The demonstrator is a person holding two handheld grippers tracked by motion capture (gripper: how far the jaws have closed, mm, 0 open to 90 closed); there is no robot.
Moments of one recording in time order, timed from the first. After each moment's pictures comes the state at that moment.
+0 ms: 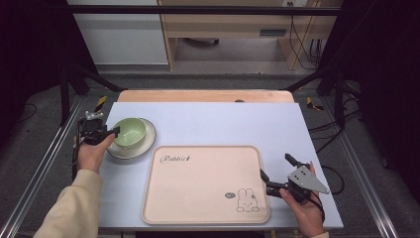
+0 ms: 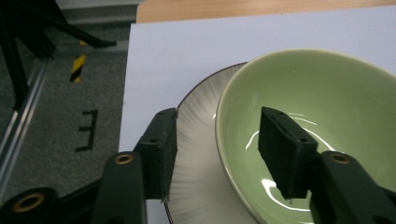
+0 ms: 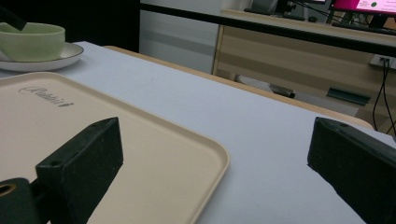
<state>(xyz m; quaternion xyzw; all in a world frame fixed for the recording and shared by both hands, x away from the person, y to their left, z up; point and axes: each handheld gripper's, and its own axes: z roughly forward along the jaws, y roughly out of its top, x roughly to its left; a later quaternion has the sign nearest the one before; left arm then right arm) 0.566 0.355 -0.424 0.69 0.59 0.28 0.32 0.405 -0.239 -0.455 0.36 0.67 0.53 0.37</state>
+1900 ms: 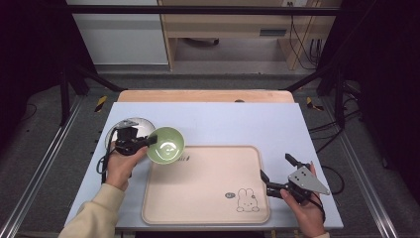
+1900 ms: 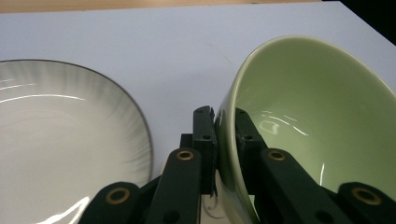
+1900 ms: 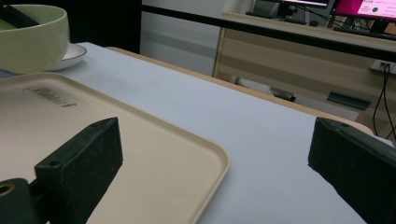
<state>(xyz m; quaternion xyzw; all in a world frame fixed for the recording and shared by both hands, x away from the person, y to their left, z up) 0.523 0.237 -0.408 0.74 0.49 0.14 0.43 0.403 -0.239 -0.453 0.35 0.68 0.53 0.38</state>
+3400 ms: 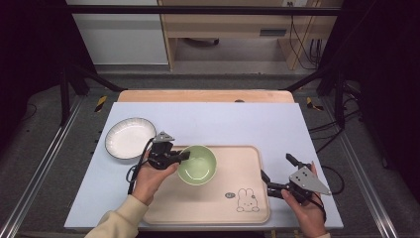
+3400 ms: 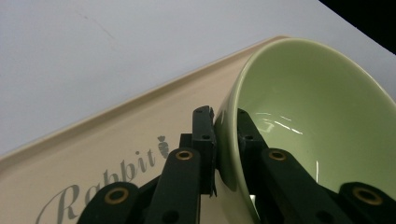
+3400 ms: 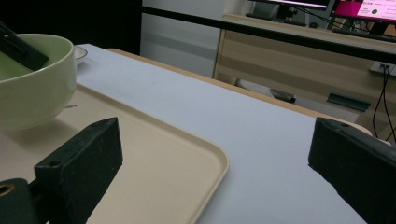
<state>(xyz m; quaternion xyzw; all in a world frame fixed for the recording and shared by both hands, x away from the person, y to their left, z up) 0.495 0.155 -0.423 0.79 0.42 0.08 0.44 0.402 -0.241 -0.451 0.35 0.67 0.53 0.38</state>
